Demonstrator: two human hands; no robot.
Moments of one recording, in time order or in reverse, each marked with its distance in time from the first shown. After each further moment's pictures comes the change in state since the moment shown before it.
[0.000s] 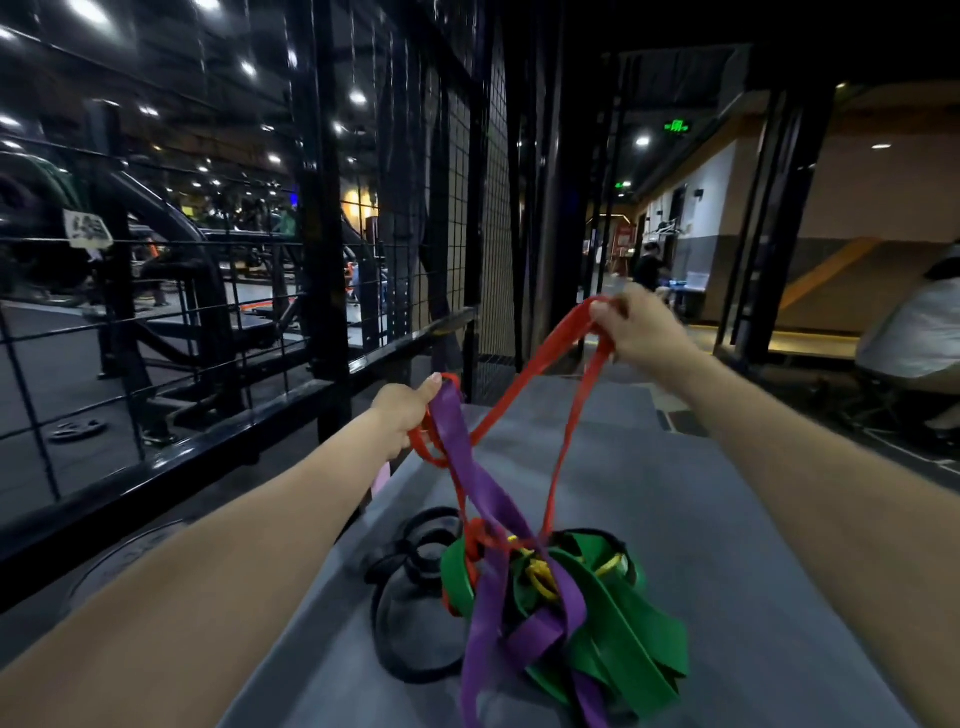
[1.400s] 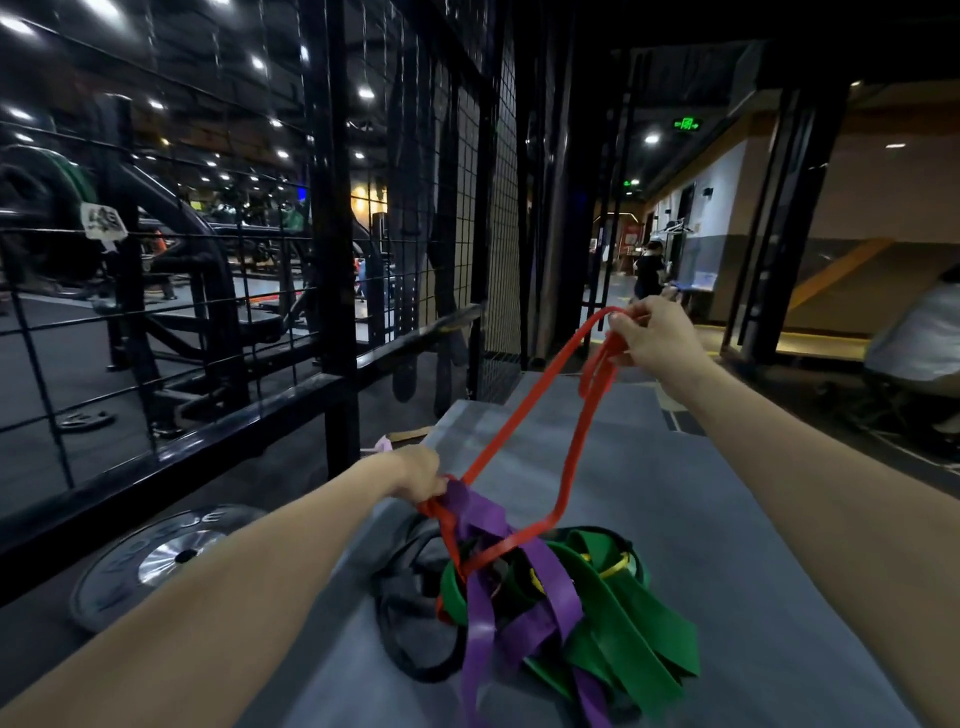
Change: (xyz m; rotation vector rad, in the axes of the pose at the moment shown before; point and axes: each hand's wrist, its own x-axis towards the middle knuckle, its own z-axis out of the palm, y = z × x) left_hand -0.053 -0.022 0.003 1.203 -0.317 0.042; right_hand 0.000 0.014 0.004 0.167 0.043 0.177
